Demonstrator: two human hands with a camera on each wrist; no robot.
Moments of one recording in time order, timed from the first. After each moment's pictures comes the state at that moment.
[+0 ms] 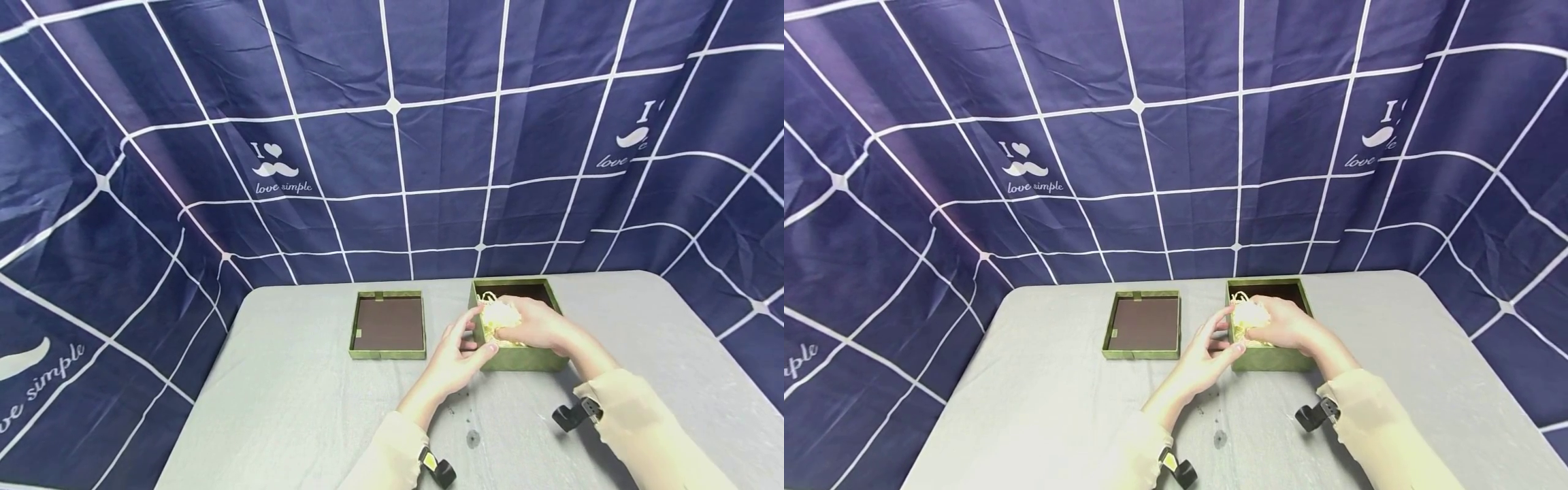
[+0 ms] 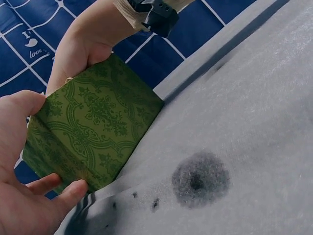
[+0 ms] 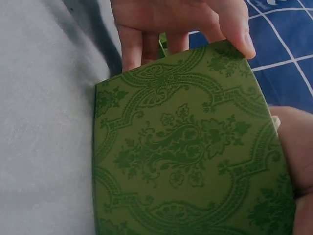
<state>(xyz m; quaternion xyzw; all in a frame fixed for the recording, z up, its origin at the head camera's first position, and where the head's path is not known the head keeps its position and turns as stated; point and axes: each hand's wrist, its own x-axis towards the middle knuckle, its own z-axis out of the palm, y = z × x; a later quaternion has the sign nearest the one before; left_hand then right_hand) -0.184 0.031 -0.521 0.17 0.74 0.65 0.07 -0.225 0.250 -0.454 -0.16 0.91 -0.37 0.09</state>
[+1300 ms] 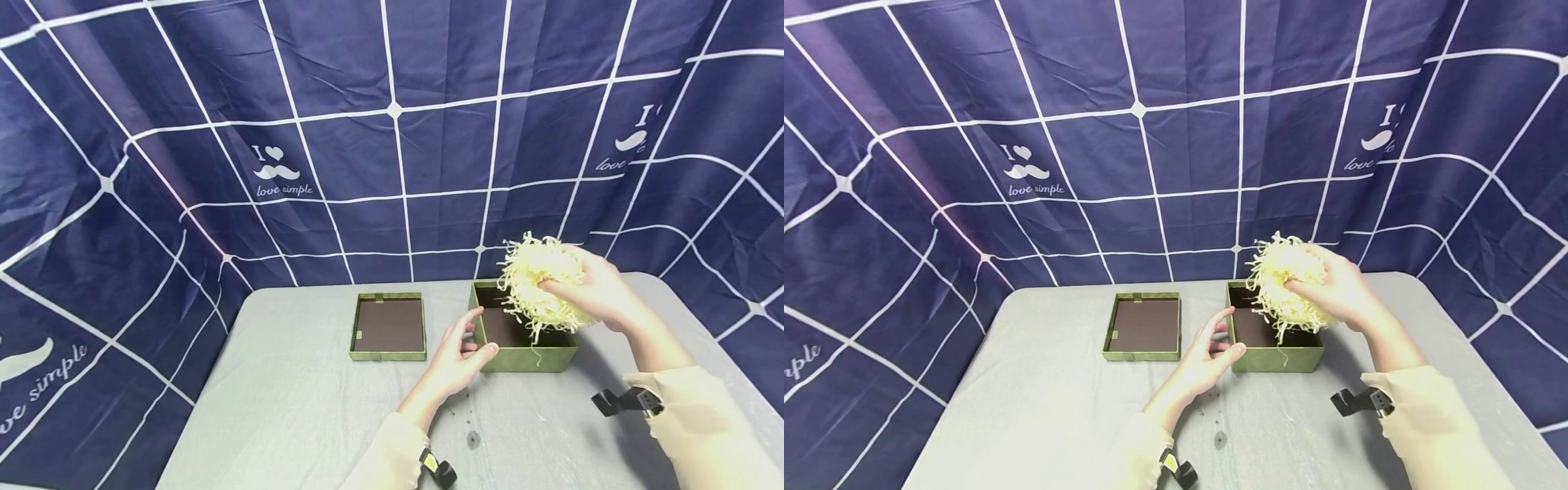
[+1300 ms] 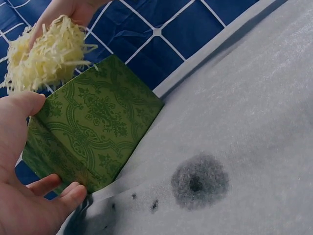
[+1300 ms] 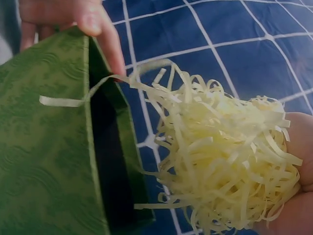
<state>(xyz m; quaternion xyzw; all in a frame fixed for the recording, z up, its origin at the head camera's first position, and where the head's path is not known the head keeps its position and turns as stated) -0.183 0.033 -0.519 0.16 0.75 0.64 0.07 -0.219 0.301 -0.374 -0.10 0.91 -0.39 -0.08</state>
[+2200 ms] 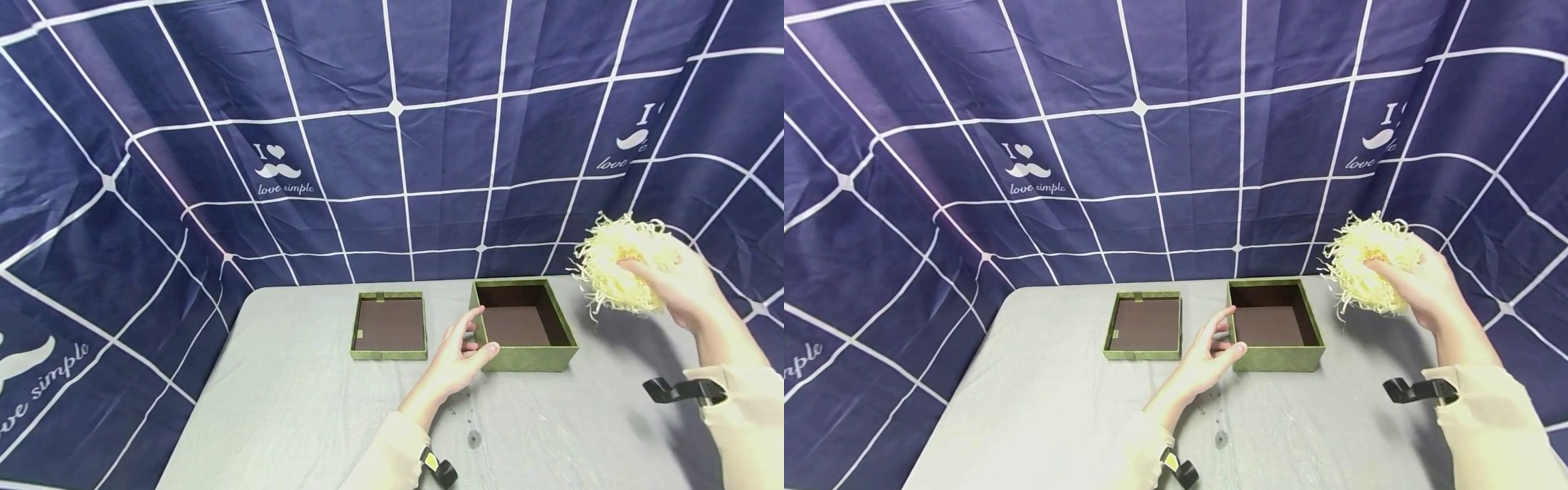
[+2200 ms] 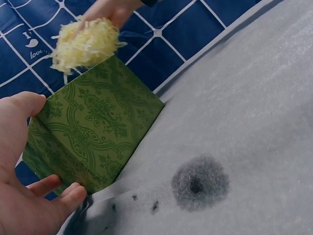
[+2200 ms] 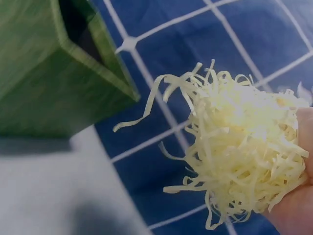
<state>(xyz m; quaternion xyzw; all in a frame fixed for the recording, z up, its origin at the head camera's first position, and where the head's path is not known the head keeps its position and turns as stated) -0.183 0.032 -0.519 0.16 0.74 0.64 0.07 -0.233 0.409 -0.399 -0.08 0.69 -0.71 -0.11</state>
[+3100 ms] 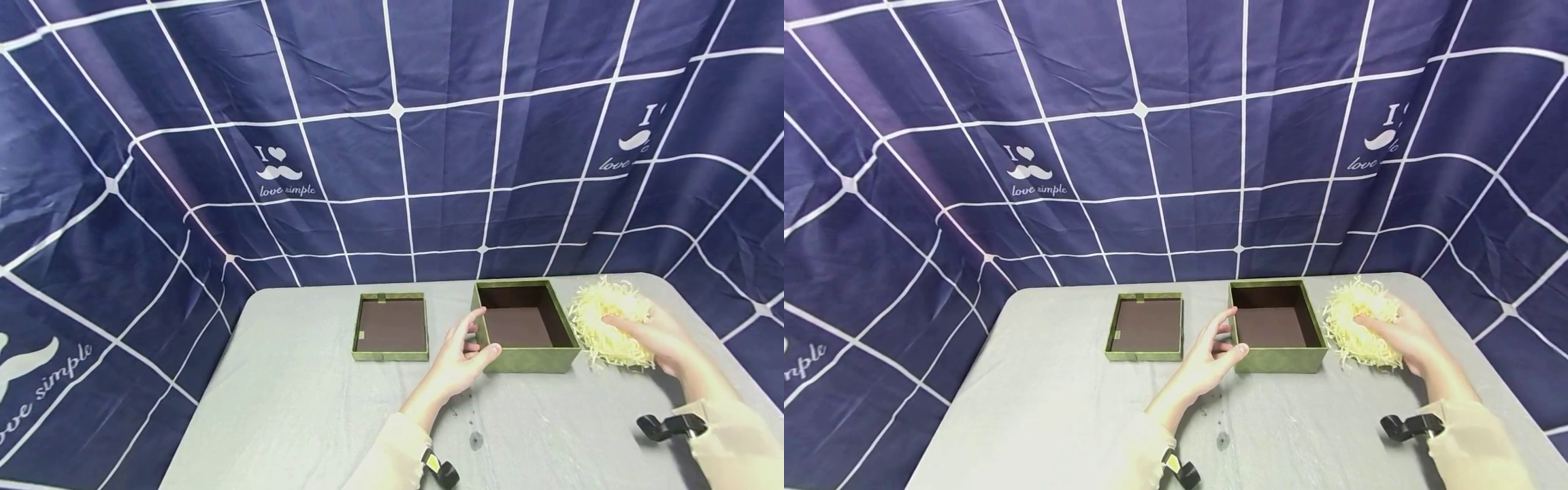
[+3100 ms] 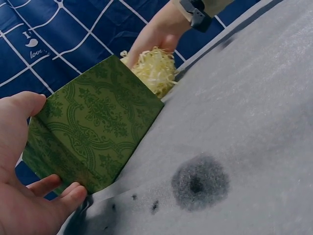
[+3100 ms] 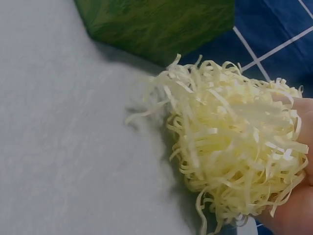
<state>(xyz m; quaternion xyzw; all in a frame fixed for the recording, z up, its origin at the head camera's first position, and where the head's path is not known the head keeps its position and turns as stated) -0.183 0.032 -0.519 0.16 0.74 0.65 0.08 -0.216 0.436 -0.504 -0.02 0.82 -0.58 0.01</state>
